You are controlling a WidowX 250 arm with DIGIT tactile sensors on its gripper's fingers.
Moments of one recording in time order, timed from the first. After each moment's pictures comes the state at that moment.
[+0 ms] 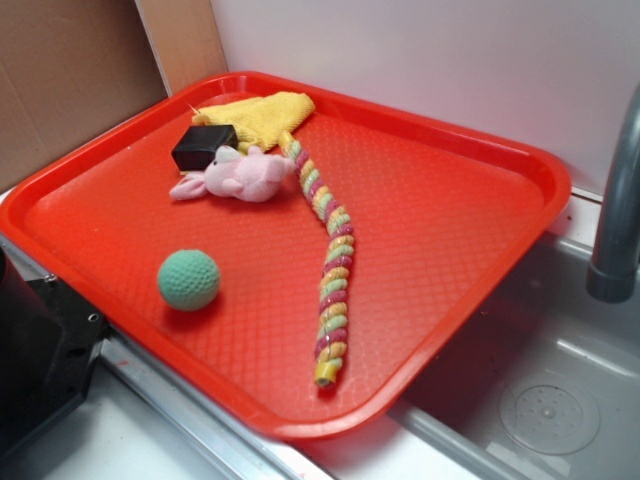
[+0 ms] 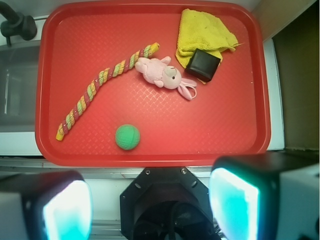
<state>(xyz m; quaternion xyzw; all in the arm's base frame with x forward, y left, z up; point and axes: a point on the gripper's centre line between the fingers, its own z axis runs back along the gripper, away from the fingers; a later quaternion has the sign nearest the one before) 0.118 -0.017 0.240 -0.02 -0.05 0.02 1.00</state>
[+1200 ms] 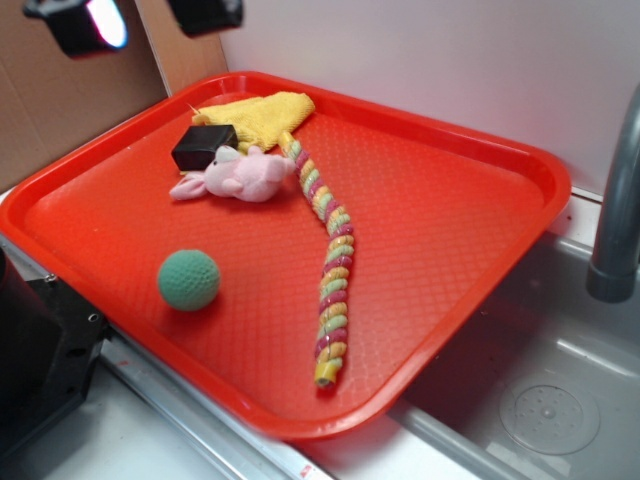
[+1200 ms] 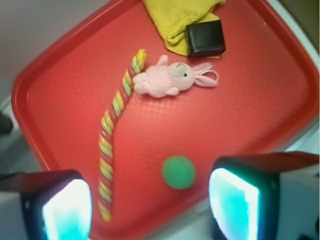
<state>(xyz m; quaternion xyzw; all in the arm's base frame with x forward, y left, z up) 0.183 -0.050 0.176 -0.07 -0.05 0.33 0.94</state>
